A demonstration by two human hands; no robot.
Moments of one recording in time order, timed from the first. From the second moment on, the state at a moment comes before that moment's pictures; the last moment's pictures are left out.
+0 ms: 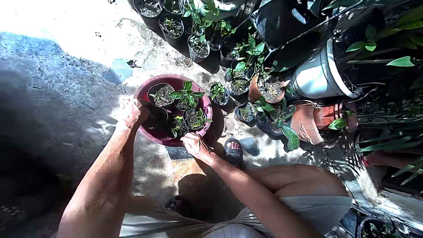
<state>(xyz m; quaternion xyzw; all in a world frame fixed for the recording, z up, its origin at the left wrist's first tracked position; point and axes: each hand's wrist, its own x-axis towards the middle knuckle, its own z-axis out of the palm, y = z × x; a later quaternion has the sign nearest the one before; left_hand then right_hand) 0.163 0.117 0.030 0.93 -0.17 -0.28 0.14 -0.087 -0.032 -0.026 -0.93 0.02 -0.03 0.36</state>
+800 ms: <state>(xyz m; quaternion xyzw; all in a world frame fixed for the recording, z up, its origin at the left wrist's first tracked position) 0.070 0.124 0.064 0.91 -0.35 -0.12 0.18 -0.066 -0.139 0.025 -0.93 0.21 -0.07 0.28</state>
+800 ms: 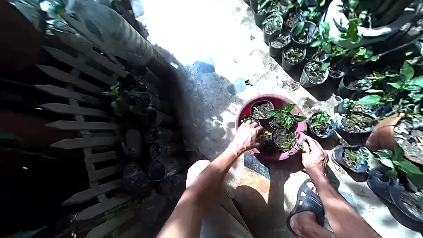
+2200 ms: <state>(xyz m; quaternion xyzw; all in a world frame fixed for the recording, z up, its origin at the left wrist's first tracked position) 0.024 0.113 0.003 0.93 0.02 -0.34 0.15 0.009 -0.146 0.025 -0.94 0.15 0.24 0.21</state>
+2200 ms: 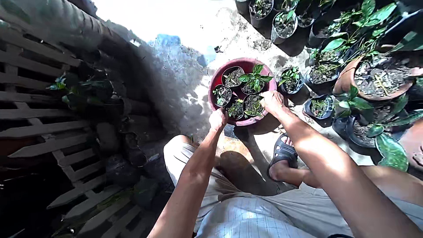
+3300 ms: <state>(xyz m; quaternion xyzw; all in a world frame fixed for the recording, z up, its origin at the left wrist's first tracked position) 0.022 0.127 -0.025 0.91 -0.03 -0.32 0.27 0.018 -0.148 0.011 -0.92 0.14 0.28 0.22</state>
